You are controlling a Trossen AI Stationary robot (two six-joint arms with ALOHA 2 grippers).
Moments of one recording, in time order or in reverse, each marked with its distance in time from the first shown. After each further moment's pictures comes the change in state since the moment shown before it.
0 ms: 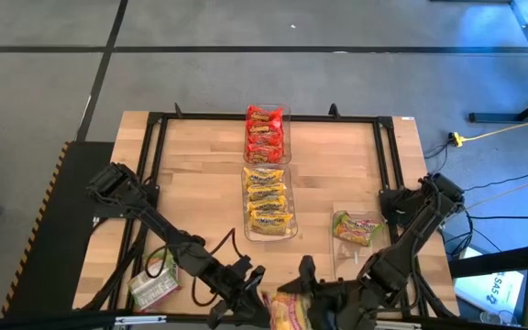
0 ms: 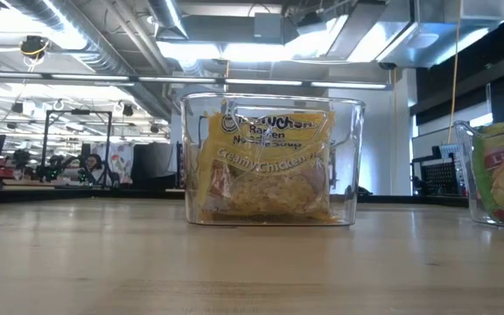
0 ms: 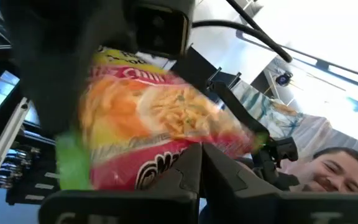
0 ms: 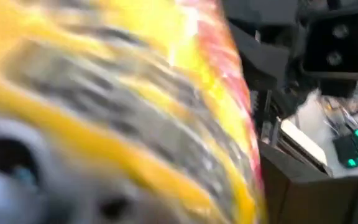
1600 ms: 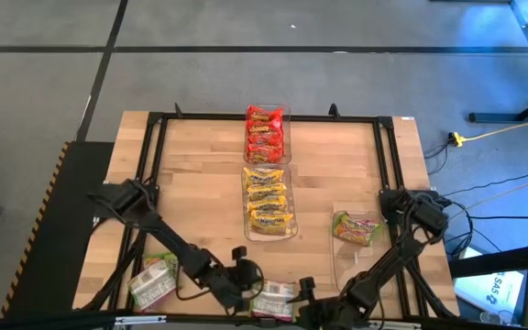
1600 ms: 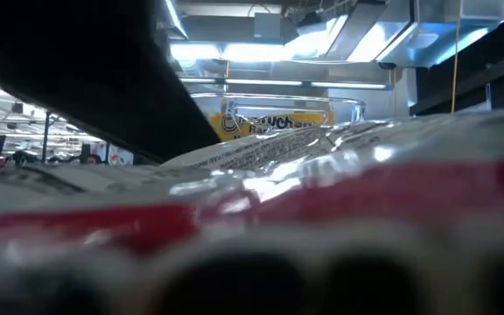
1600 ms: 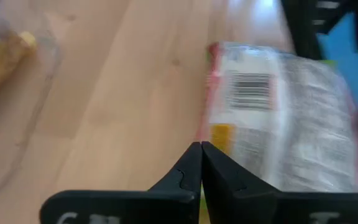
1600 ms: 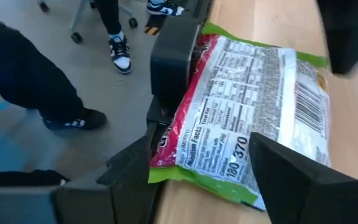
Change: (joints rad) left arm -0.036 0.197 0.000 -0.858 -0.463 0.079; right arm 0.075 0.256 -0.438 0.478 -0.107 0.655
